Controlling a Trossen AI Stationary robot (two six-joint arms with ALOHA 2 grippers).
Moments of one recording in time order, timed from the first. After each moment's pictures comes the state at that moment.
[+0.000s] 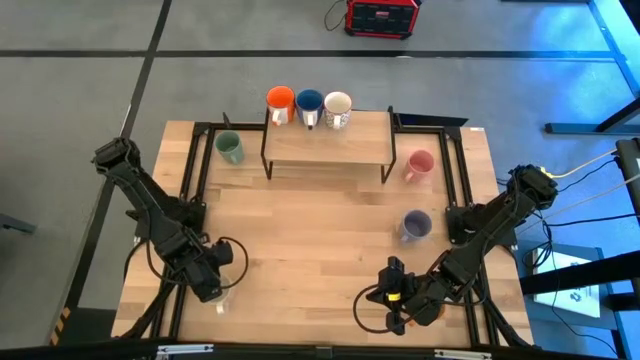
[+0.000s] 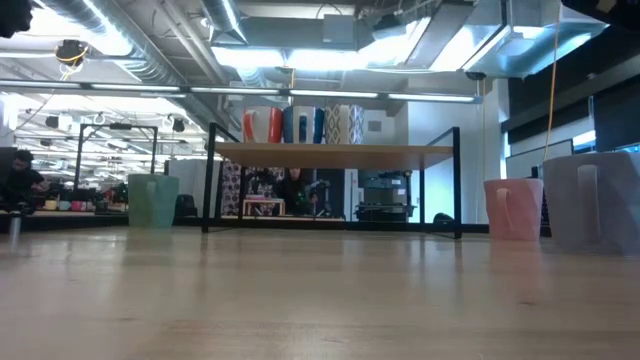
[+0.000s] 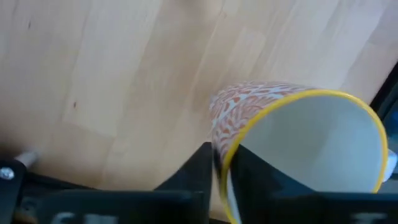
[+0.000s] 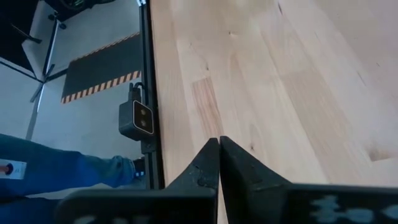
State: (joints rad) left arm -0.87 1.24 0.84 -0.94 -0.02 -1.30; right arm 0.79 1.54 1.06 -0.30 0.43 0.94
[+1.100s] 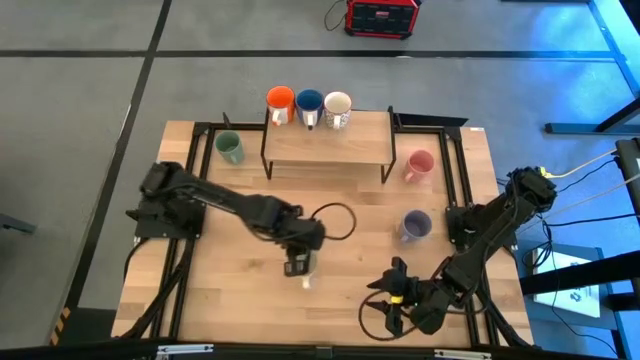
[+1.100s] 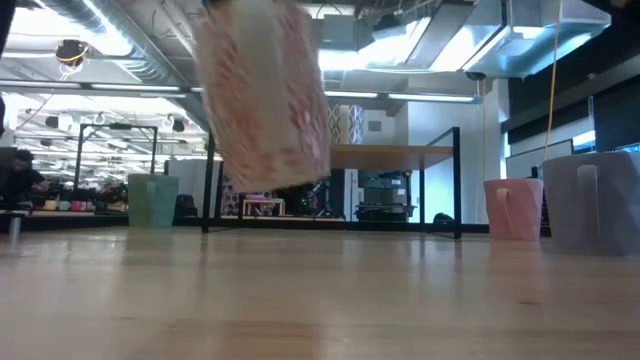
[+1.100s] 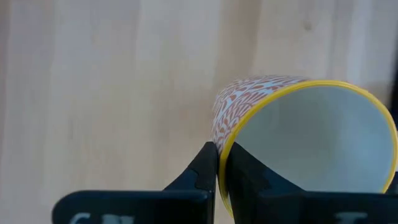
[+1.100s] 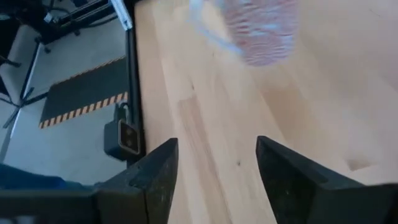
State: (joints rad) left arm -0.26 1.79 1.57 -0.98 -0.04 -0.39; right arm 0.84 1.58 1.06 -0.30 0.59 0.98
